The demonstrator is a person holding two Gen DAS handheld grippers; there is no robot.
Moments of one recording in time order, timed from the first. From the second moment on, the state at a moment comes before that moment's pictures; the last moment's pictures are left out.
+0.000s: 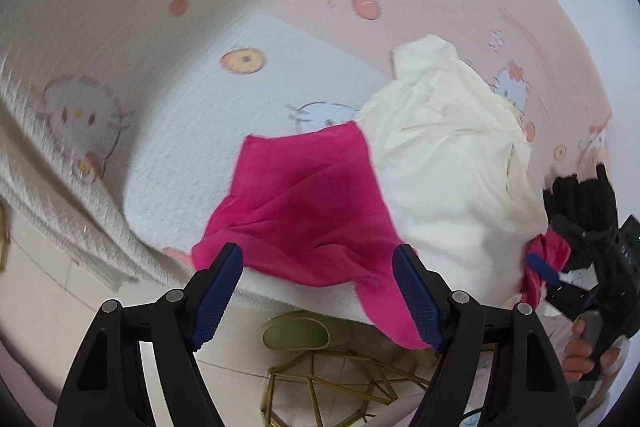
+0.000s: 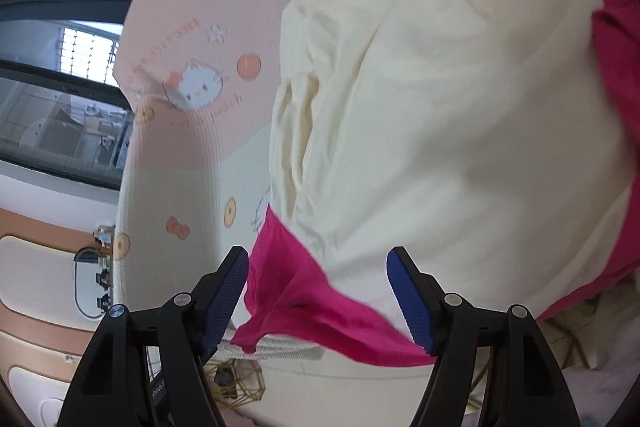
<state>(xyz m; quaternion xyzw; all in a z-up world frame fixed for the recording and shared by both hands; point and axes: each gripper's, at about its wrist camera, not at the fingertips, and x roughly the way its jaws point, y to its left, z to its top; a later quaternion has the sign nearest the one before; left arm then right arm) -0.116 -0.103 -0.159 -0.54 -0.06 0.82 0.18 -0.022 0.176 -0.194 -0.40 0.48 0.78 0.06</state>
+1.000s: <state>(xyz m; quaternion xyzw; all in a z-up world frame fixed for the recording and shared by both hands) 0.008 0.215 -0.183 -0.44 0.37 0.65 0.49 0.177 0.318 -0.259 -0.27 0.61 0.71 0.22</state>
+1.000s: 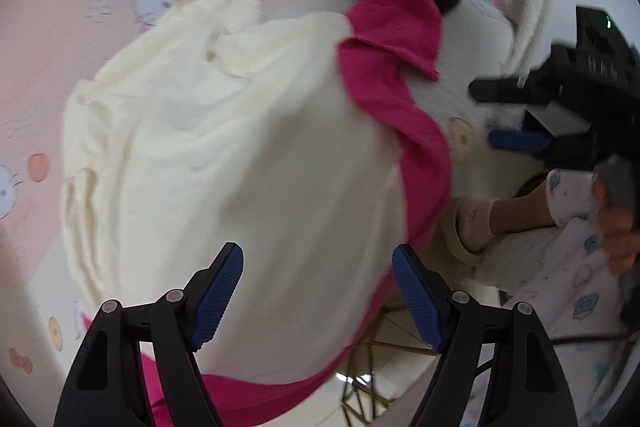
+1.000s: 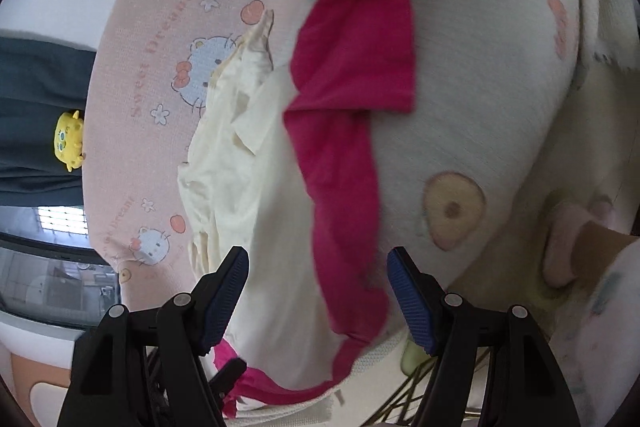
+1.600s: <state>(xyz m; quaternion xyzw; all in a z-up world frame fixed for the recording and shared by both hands) 0.043 0.294 -0.248 -0.54 0.34 0.59 0.50 0.172 0.323 -0.295 -0.26 0.63 0.71 0.17</state>
